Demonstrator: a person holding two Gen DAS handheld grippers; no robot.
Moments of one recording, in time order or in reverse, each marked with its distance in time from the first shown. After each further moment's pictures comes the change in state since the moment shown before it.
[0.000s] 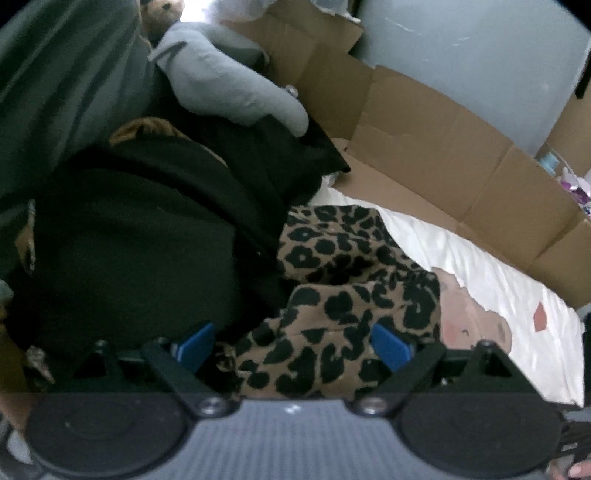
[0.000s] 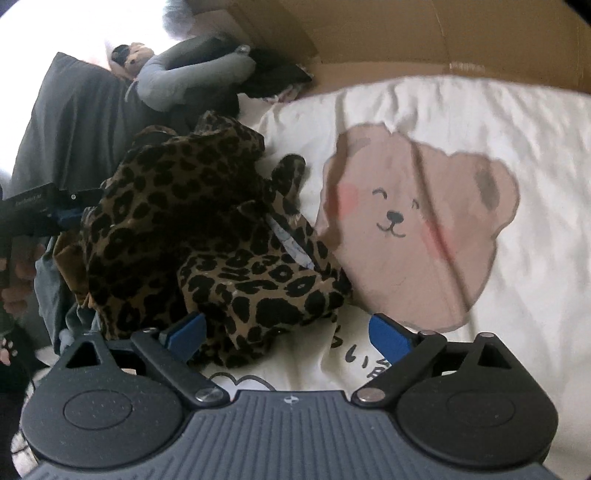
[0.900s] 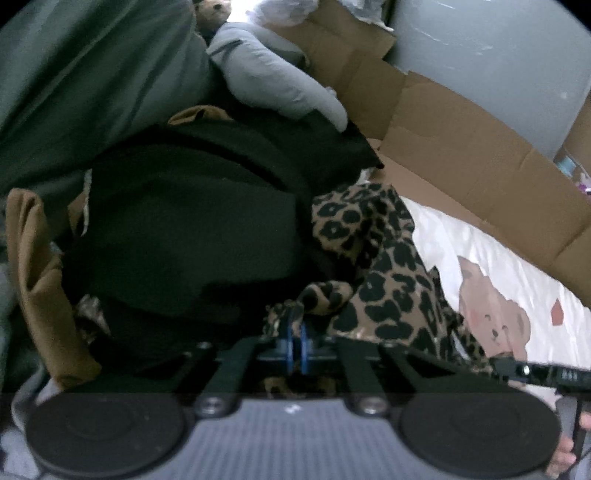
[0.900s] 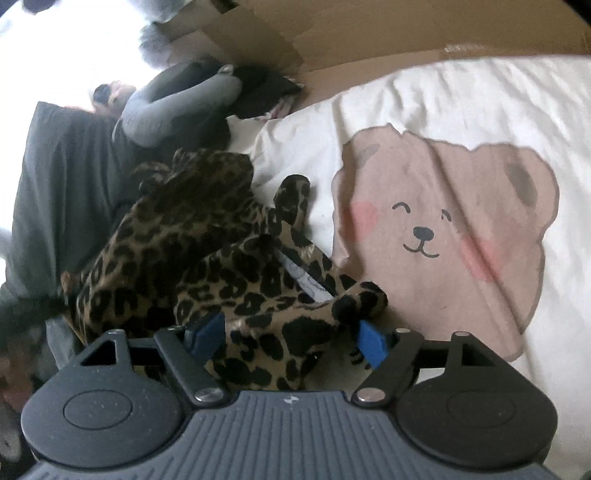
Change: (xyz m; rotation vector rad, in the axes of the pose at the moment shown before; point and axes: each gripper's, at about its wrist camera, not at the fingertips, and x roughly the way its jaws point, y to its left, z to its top) left arm -0.038 0.021 -0.035 -0.051 -0.020 0.120; right arm 0.036 -0.009 0.023 0.177 -0.064 0.052
